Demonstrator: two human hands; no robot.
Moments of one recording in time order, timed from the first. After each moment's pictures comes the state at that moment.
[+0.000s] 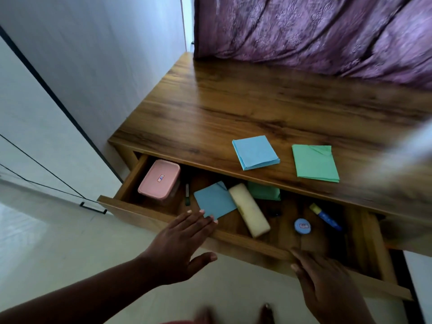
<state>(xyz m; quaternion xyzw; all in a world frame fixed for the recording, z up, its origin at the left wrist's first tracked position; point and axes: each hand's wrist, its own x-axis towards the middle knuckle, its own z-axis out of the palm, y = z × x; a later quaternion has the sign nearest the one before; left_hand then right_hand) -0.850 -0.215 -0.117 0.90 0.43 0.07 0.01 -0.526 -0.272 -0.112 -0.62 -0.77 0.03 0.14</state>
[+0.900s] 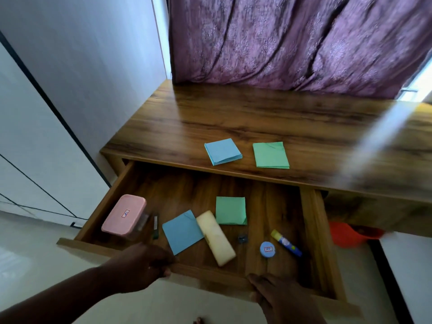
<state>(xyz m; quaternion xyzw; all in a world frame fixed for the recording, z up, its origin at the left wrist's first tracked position) -0.866 -0.282 -0.073 0.81 0.48 -0.02 0.33 -0.526 -0.363 -0.126 -0.56 -0.81 0.17 0.02</state>
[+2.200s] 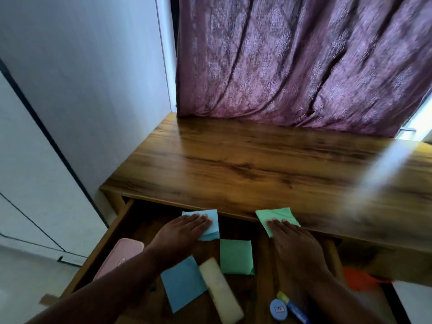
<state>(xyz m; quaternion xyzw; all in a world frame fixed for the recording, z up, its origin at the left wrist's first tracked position) -0.816 -0.139 -0.079 0.91 0.40 0.04 0.02 -0.505 -0.190 -0.065 -0.62 -0.77 -0.07 0.11</state>
